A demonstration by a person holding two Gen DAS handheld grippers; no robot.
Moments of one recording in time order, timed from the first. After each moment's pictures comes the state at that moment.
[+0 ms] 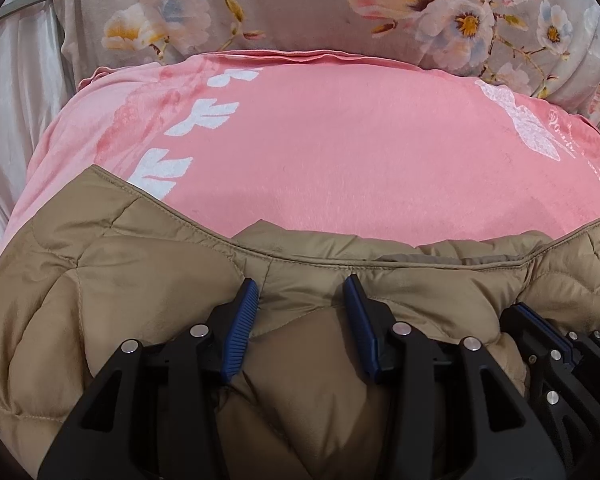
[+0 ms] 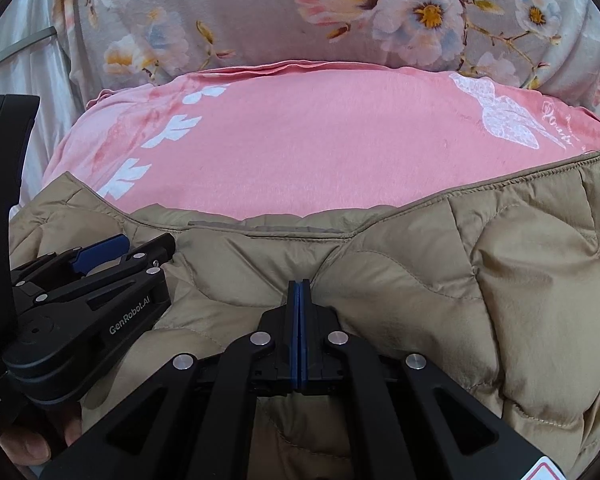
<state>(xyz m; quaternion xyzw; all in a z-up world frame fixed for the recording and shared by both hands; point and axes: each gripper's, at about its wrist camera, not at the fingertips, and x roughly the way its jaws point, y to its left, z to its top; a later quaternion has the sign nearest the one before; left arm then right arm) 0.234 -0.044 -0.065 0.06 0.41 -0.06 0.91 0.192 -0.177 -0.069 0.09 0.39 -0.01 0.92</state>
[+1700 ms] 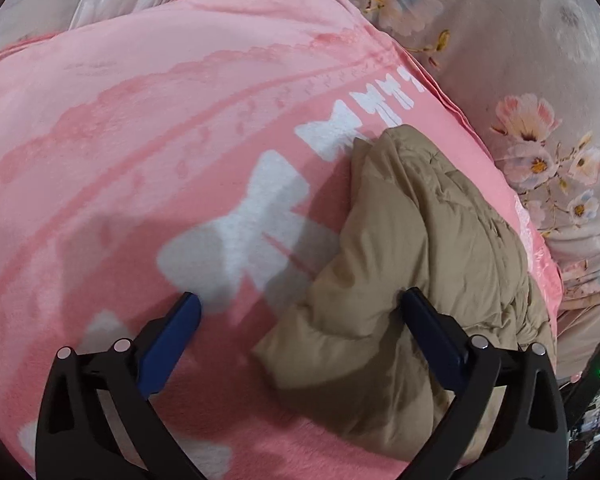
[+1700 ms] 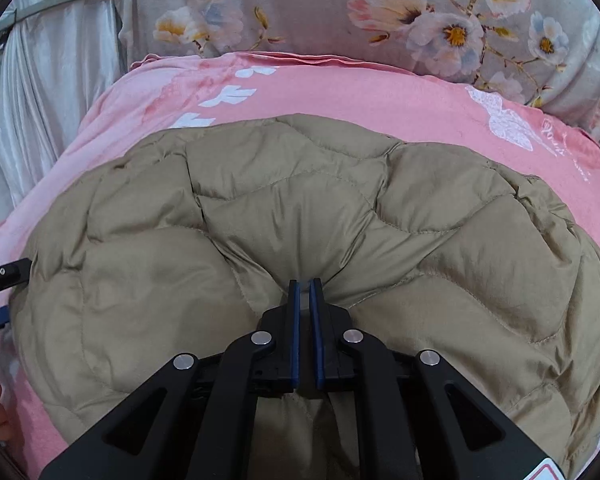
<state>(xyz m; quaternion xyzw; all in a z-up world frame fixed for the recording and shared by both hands) 0.091 0.202 -0.078 -0.25 0.45 -0.01 0.86 0.103 -0.104 -0.060 0.03 0.40 0.00 0.92</state>
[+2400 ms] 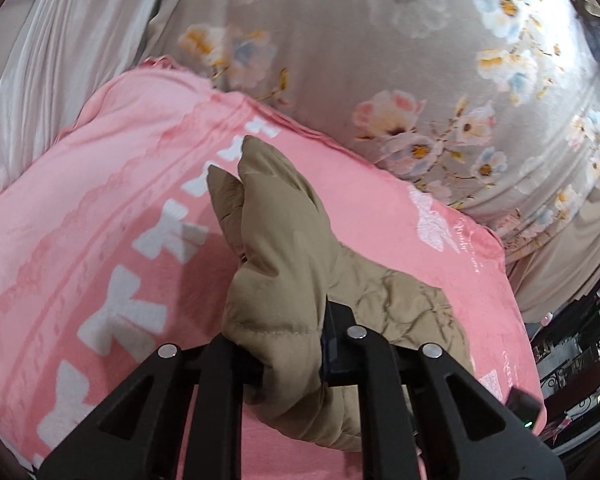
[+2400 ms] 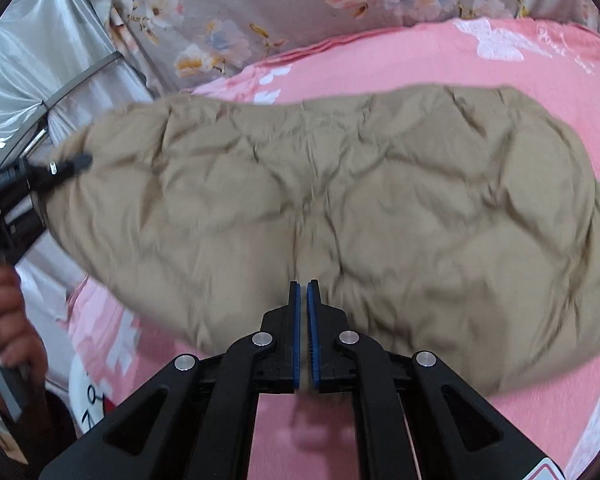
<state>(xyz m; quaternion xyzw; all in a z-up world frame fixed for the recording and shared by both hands) 0.055 0.090 0.088 -0.15 0.35 -0.15 0.91 0.002 -0.158 -0.031 0.22 0.42 0.10 0.87</state>
